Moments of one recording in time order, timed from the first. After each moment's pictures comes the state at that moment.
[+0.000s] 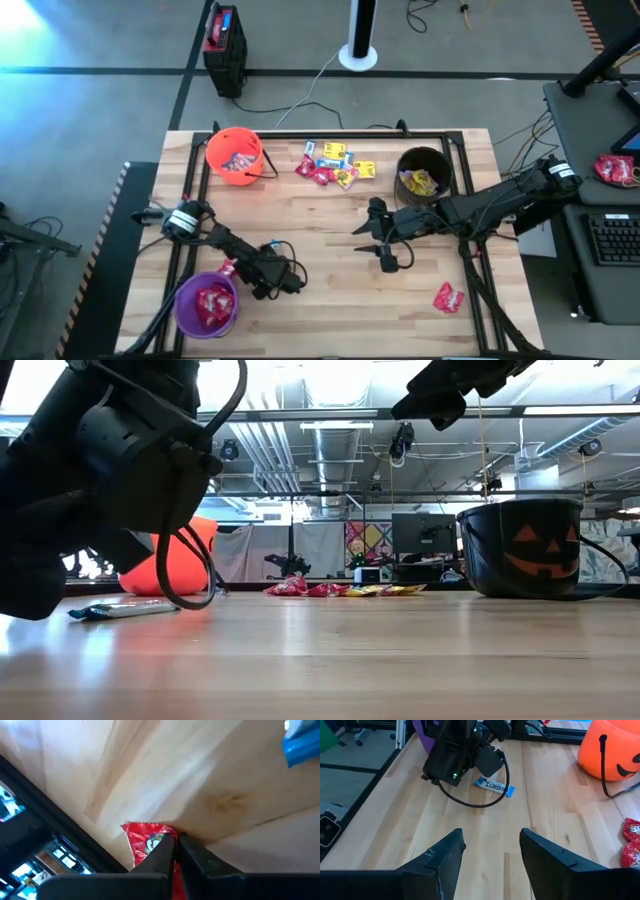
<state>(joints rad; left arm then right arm) -0.44 2.09 1.25 -1.34 0.14 -1.14 0.25 1.27 0.84 -0.07 0.11 0.05</state>
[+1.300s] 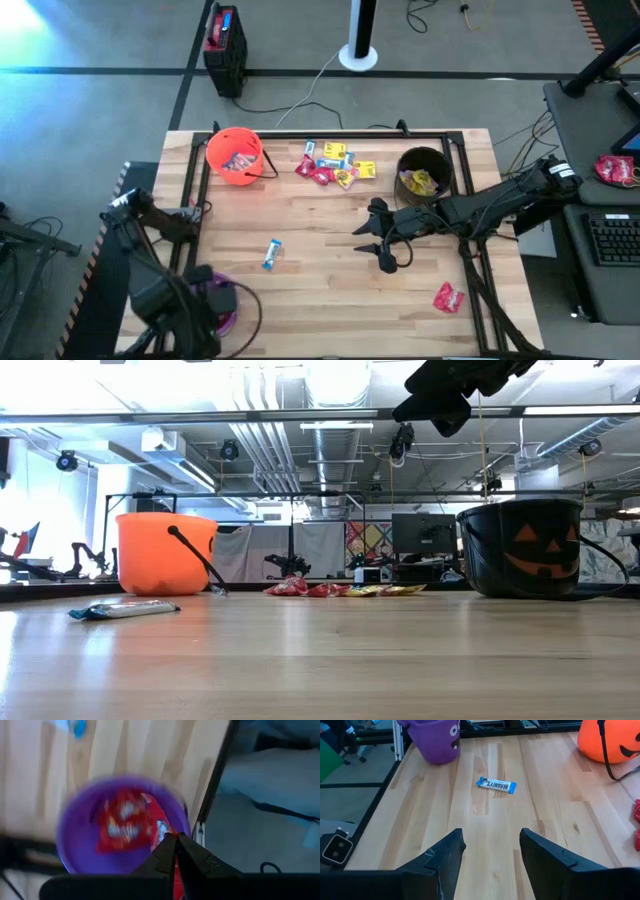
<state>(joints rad) -0.93 1.71 1.86 -1.57 -0.01 -1.20 0.25 1.27 0.84 -0.07 0.11 0.19</state>
